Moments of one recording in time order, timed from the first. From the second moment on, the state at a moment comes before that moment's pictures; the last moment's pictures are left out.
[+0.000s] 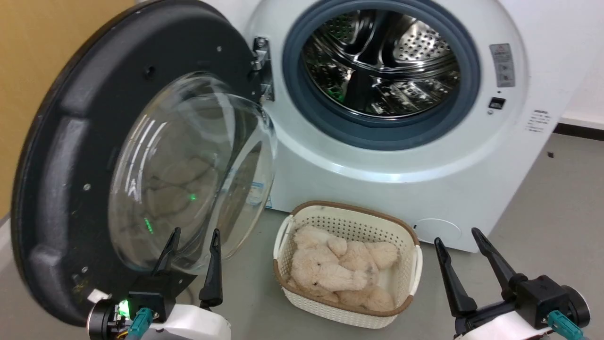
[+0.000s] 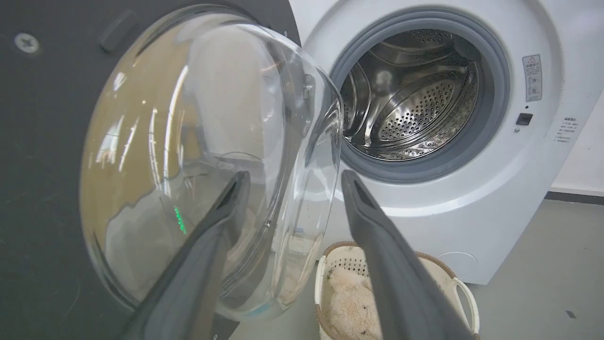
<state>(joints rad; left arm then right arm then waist) 0.02 0.05 -0.07 0.00 -0.07 0.02 -0.14 0.05 -0.05 0.05 -0.04 0.06 0.13 -0.14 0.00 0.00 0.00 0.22</state>
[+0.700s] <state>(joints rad) 0.04 0.05 -0.07 -0.02 -0.09 0.03 -0.19 0.06 -0.05 0.09 -0.05 0.08 0.13 -0.19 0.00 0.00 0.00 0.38</state>
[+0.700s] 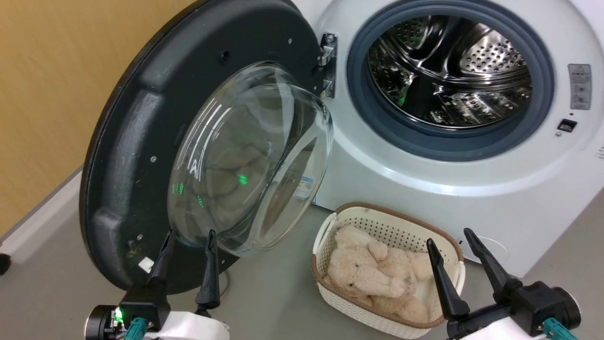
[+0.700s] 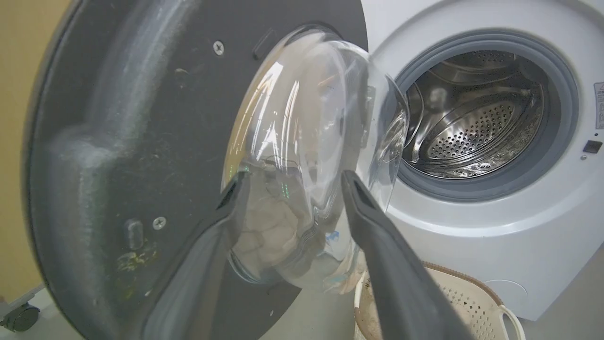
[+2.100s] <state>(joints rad) 0.09 0.05 -0.07 -0.08 -0.13 0.06 -0.26 0.03 -0.05 0.18 -0.03 0.09 0.13 -0.26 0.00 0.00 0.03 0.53</state>
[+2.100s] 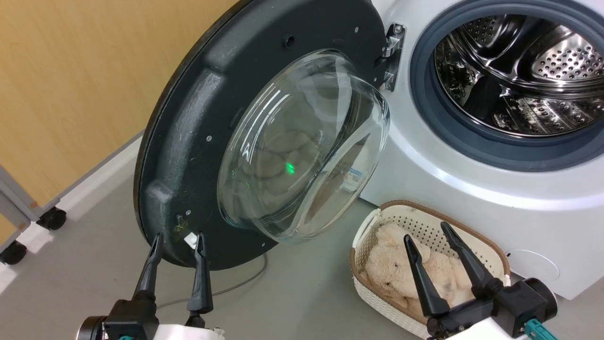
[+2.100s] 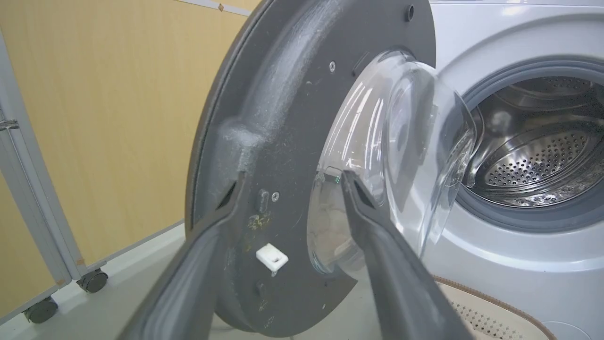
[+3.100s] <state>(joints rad) -0.38 0.27 0.39 0.22 -0.69 -0.11 0.07 0.05 -0.05 0.13 -0.06 0.08 0.13 -0.26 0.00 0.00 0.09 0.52</state>
